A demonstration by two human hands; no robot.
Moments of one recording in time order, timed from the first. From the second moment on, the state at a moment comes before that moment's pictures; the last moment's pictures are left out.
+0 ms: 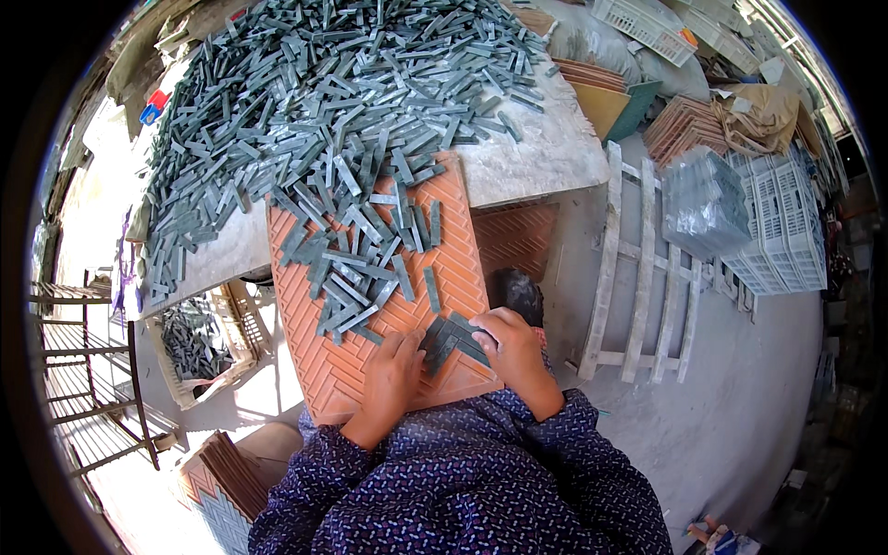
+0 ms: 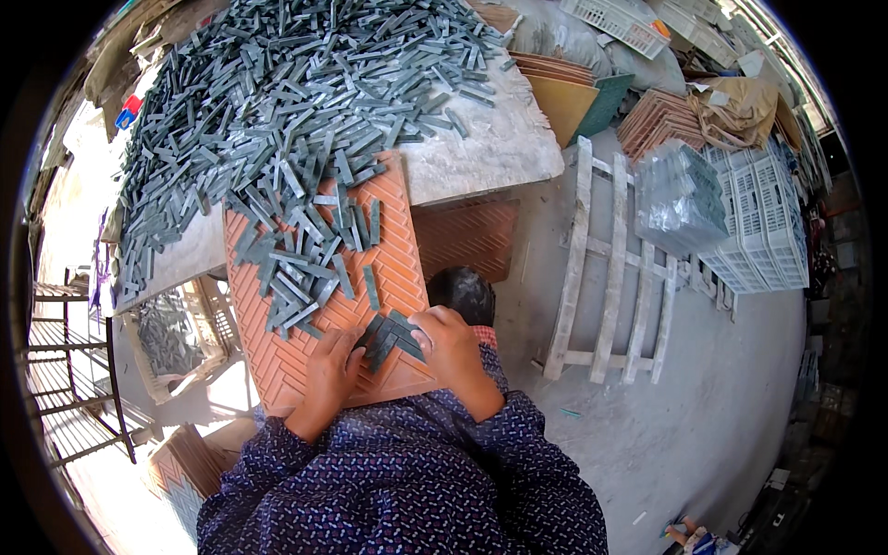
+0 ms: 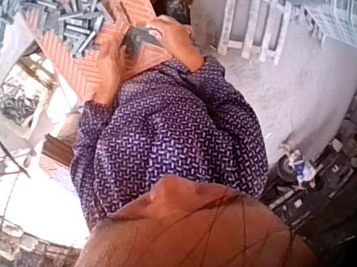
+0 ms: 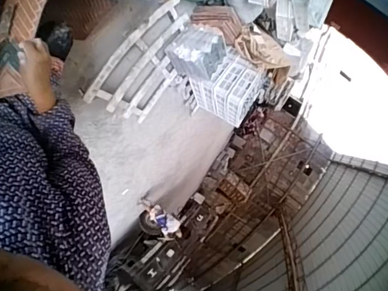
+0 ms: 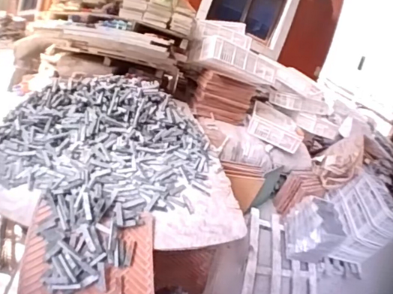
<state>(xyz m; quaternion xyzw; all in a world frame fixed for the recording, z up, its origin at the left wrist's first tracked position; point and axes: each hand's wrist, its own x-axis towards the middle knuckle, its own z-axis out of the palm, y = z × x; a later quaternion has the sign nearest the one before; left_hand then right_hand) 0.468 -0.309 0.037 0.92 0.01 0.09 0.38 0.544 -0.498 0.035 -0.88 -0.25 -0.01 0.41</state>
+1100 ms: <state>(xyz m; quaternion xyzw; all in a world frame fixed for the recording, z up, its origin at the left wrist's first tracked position) 0.544 -0.303 0.047 0.96 0.12 0.08 0.26 0.557 -0.503 0.050 -0.87 -0.24 0.05 0.42</state>
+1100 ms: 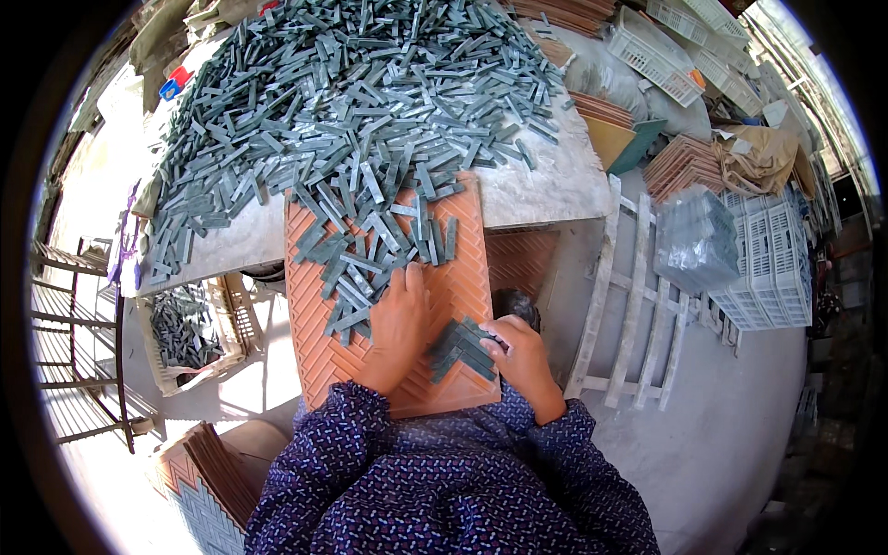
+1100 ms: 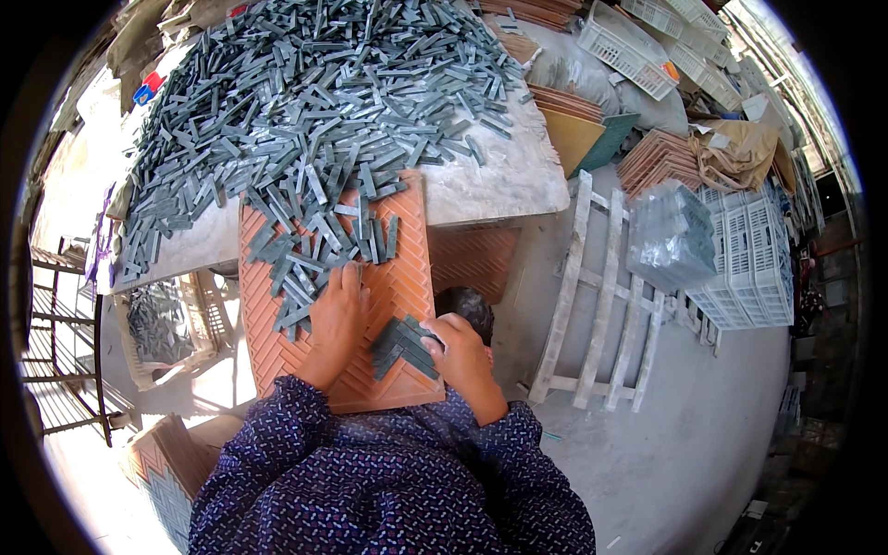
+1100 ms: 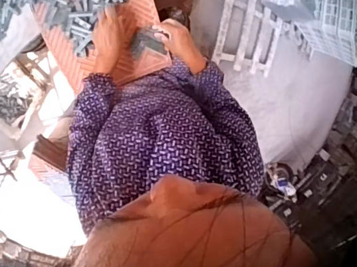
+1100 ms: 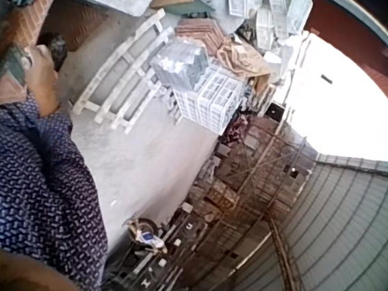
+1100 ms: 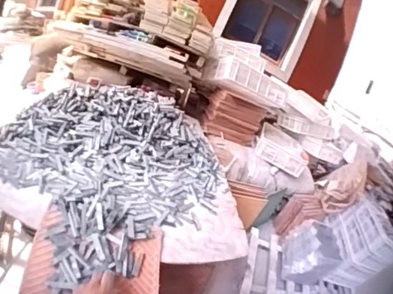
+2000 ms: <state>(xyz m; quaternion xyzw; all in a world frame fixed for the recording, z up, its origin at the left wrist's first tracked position) 0.490 -0.312 0.029 0.93 0.03 0.13 0.35 0.562 -0.497 0.050 -0.85 -0.23 0.02 0.47</state>
